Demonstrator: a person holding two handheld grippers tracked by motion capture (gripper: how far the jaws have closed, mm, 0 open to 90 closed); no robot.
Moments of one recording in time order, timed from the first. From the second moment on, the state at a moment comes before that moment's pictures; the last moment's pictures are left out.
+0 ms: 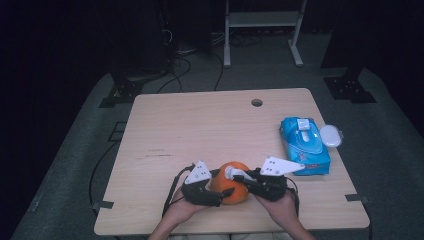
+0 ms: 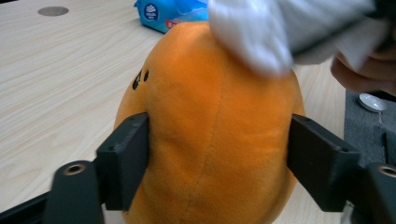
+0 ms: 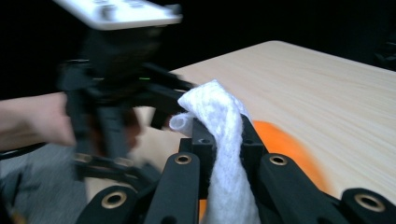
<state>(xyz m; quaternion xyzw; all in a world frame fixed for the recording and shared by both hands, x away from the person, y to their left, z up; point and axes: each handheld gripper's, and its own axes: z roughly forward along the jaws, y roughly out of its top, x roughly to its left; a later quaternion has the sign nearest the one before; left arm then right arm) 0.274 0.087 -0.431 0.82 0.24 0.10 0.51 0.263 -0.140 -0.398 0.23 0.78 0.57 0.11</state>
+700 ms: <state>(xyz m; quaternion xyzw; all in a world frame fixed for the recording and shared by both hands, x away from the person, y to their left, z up) 0.268 0.080 -0.432 0.83 0.21 0.10 0.50 0.275 -0.153 -0.395 0.26 0.78 0.55 0.14</state>
